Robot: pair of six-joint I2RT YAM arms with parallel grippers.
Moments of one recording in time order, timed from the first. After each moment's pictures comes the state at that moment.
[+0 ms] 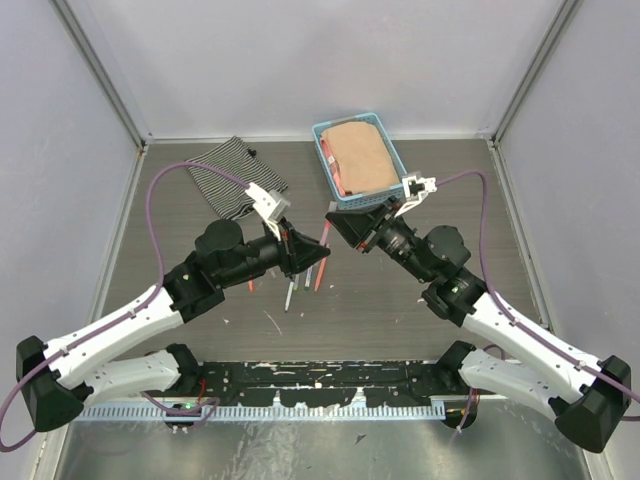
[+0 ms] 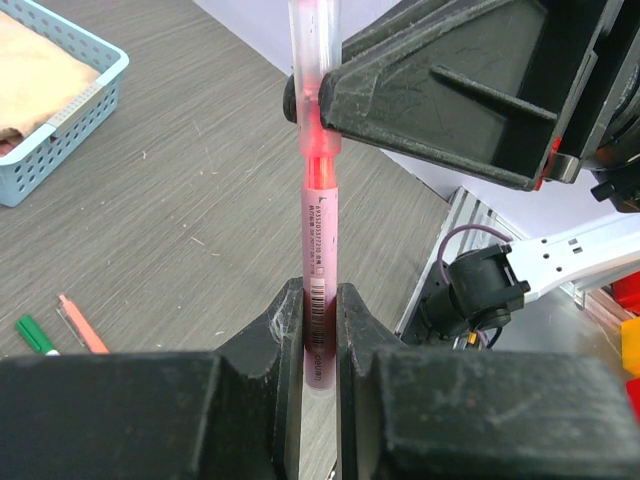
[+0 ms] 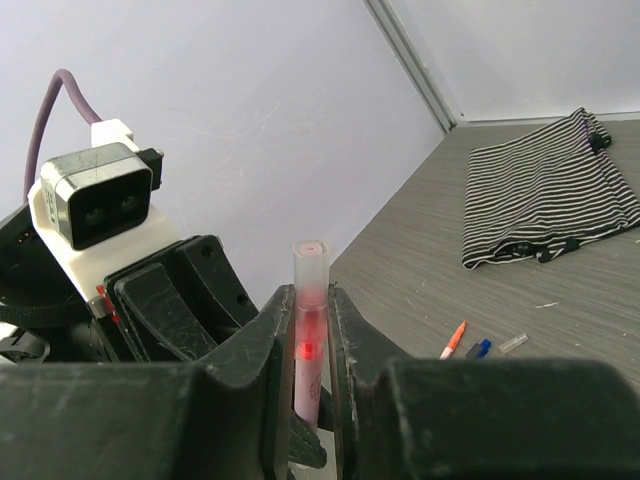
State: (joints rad) left arm -0.92 1.00 0.86 0.06 0.17 -0.42; right arm 0.76 0.88 0.73 0.38 -0.09 0.67
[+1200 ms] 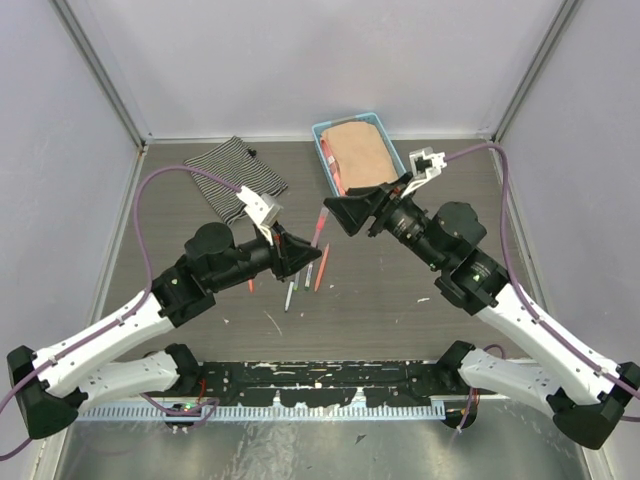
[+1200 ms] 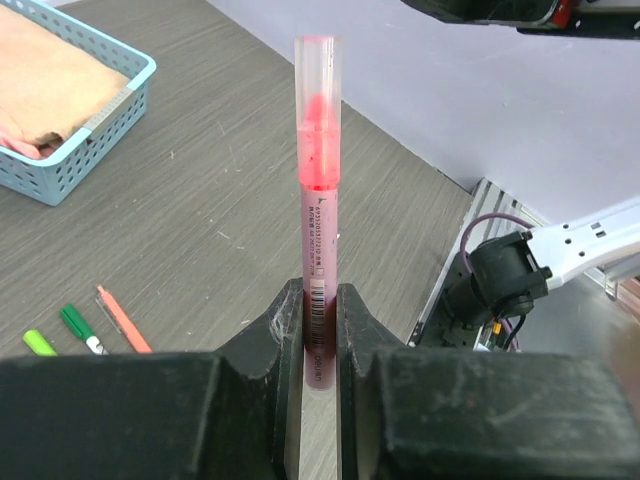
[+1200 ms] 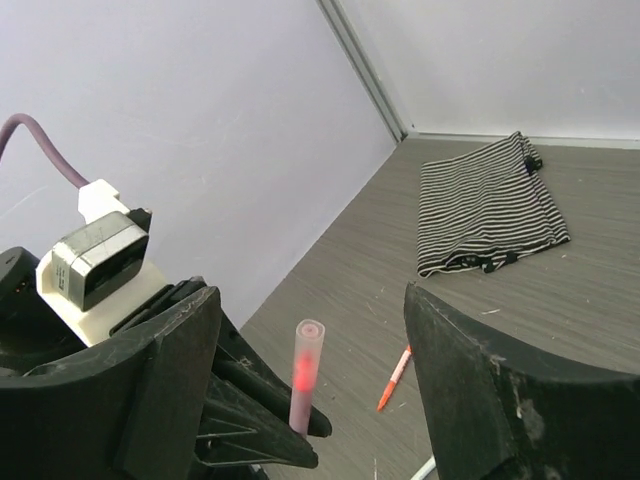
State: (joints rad) left arm -0.92 0.93 0.86 -0.01 0.14 -0.36; right arm 0.76 0.90 1.00 0.05 -0.02 0.56
